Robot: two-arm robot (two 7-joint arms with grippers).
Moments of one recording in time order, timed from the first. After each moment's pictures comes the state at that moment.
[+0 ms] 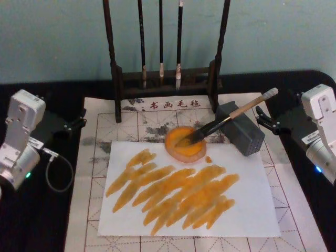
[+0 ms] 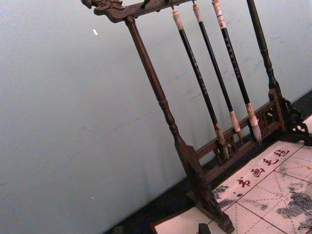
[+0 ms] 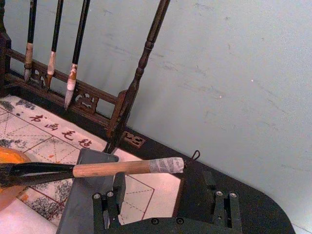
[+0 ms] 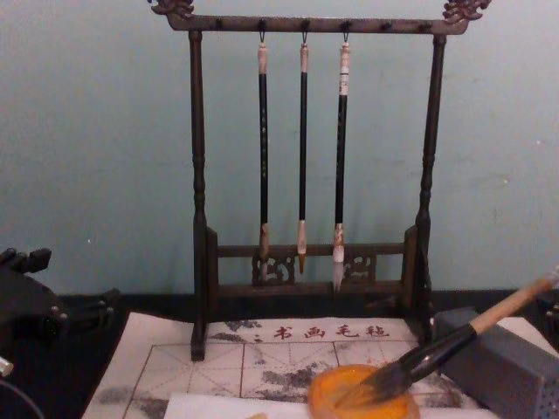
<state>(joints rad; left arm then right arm) -0.20 0.60 0.45 -1.41 -0.25 -0.12 0.03 0.20 0.60 -0.45 -1.41 0.25 -0.12 -0.03</state>
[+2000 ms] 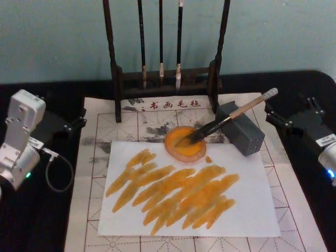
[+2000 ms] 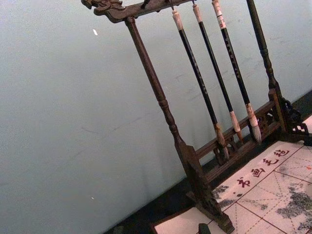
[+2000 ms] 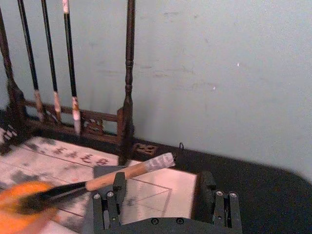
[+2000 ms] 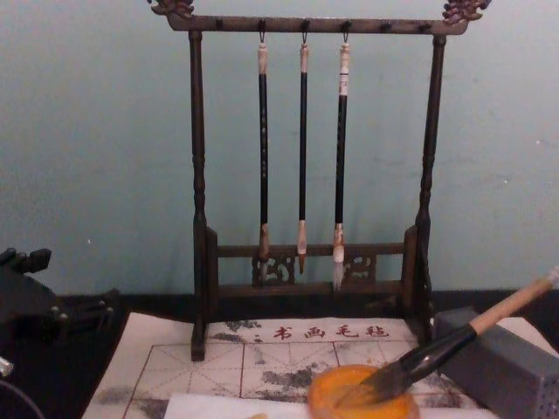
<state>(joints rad) -0.20 0.60 0.45 -1.41 -0.25 -0.12 0.03 0.10 0.57 -0.31 -1.46 0.48 -0.14 0.11</state>
